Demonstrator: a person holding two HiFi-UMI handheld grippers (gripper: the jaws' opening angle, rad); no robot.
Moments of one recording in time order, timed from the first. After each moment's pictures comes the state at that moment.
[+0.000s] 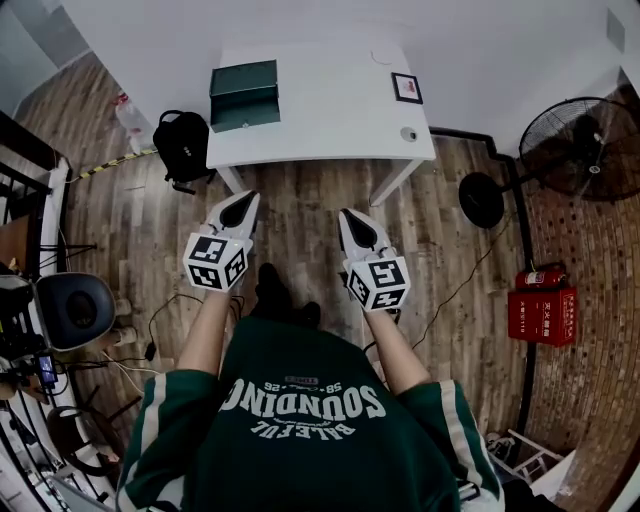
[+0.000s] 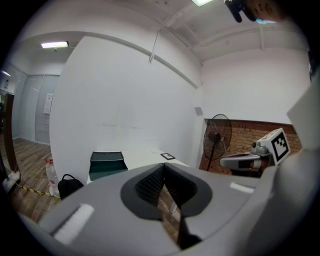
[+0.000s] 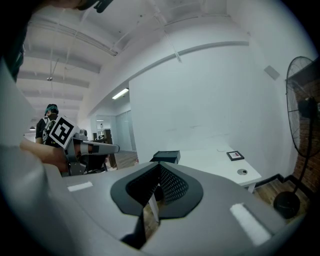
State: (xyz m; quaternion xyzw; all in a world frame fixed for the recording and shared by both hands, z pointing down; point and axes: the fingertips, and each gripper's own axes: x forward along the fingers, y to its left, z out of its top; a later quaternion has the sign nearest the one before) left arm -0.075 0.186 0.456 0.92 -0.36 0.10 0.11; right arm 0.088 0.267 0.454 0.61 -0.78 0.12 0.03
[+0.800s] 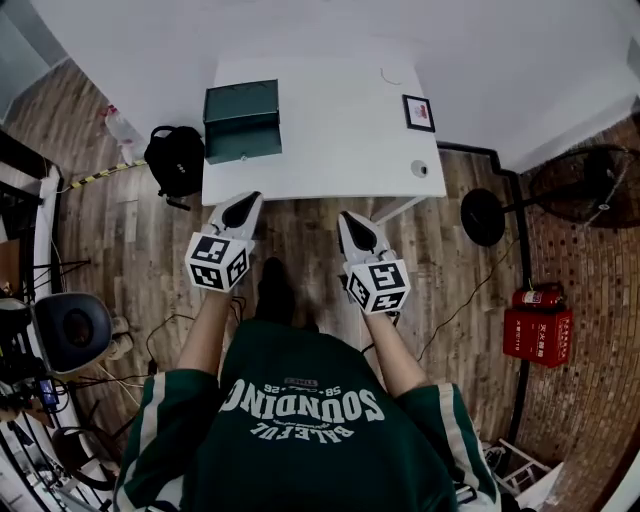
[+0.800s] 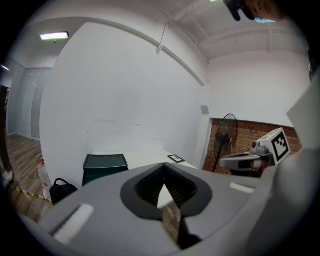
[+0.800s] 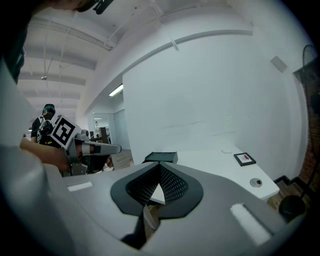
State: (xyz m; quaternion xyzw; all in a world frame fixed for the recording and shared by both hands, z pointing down) left arm -0.047 0.047 0.478 0.92 -0.35 0.10 0.12; right arm 0.110 0.128 0.473 0.61 -0.78 0.13 0.04
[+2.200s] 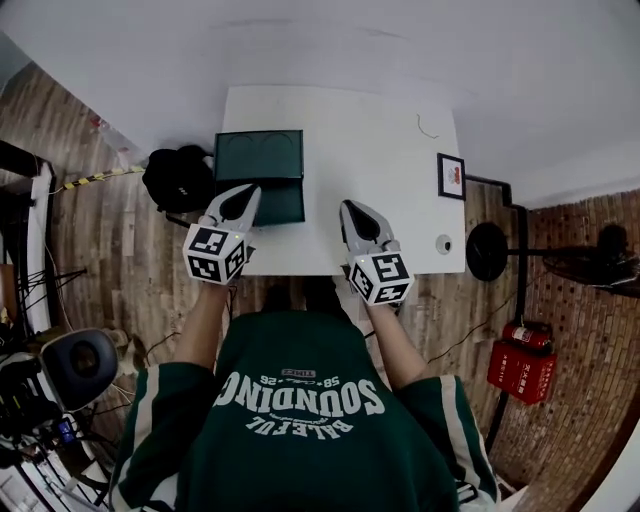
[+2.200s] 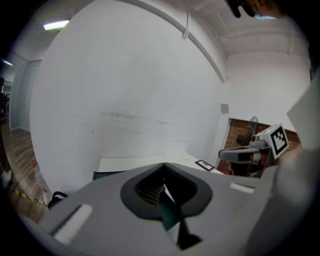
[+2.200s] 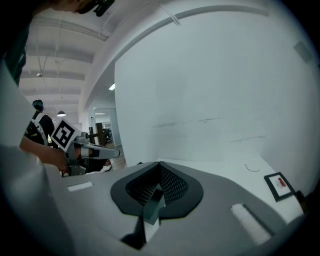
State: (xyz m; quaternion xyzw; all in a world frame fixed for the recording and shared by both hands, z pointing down) left arm -0.061 -0.219 0.502 0.90 -0.37 0.12 0.16; right arm 0.108 -0.154 0.474 0.58 -0.80 0.14 0.07
